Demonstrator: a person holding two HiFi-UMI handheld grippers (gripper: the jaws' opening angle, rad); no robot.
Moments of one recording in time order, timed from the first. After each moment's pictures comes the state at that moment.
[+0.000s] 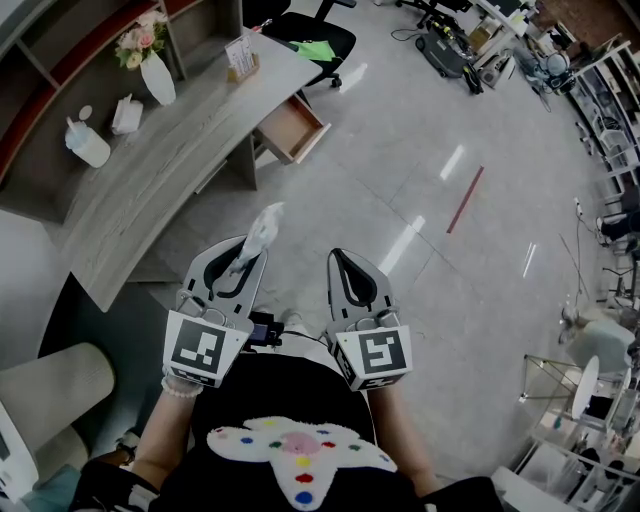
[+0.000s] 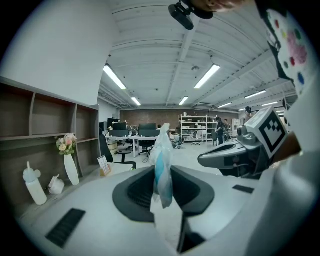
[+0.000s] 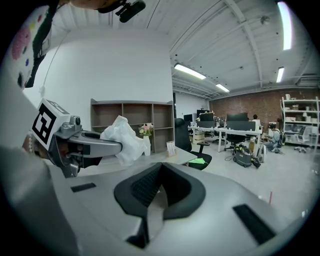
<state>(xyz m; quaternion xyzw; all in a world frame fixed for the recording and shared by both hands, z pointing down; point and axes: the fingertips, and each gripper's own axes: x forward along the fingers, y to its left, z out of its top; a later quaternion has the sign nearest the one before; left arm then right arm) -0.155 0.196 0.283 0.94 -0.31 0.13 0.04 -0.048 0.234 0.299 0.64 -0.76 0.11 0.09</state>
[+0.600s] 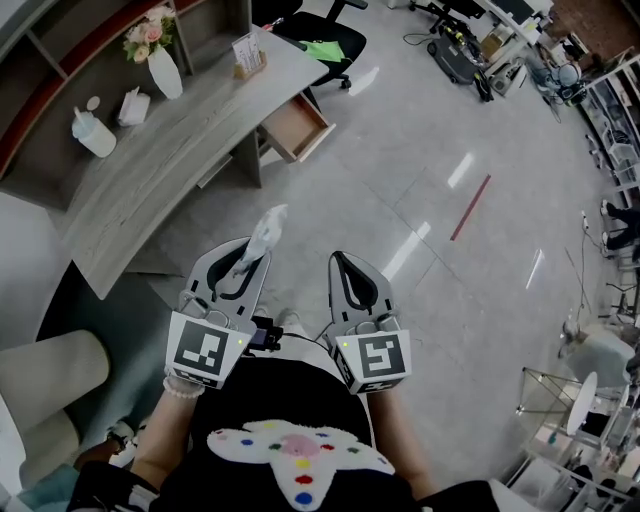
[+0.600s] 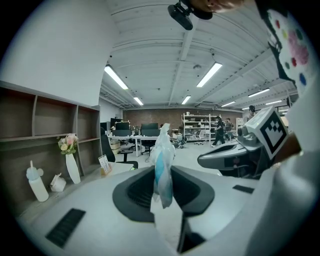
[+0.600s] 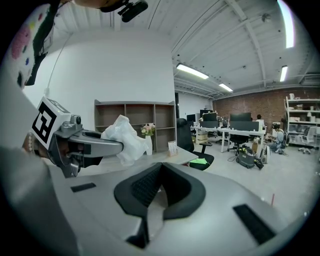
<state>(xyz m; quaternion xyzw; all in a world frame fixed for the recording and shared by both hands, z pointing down) -0.136 0.211 0.275 0.94 -0.33 0.12 0.03 -0.034 0.246 0.297 0.62 -0.77 0.11 0.09</state>
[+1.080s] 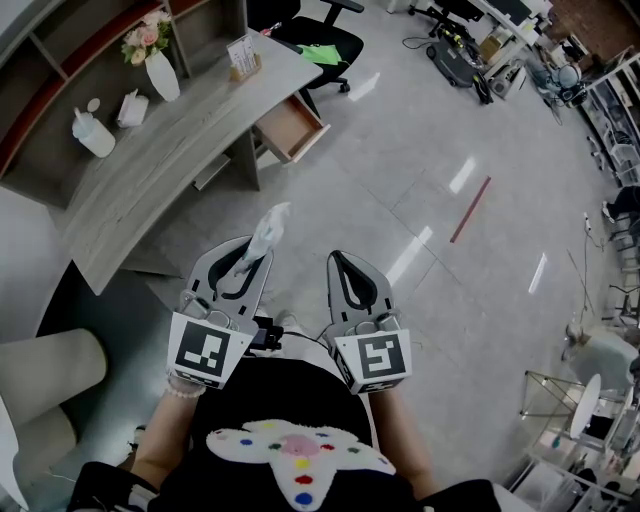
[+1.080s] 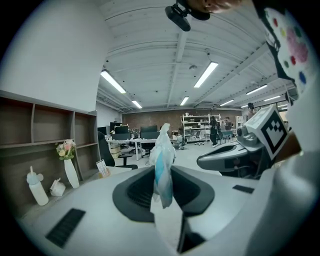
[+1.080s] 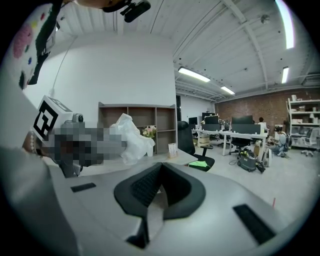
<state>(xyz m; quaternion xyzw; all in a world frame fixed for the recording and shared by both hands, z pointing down) -0.113 0.228 0.272 0.94 -0.33 0.12 0.01 -0.014 0.262 0.297 0.61 -0.78 0.10 0.09</state>
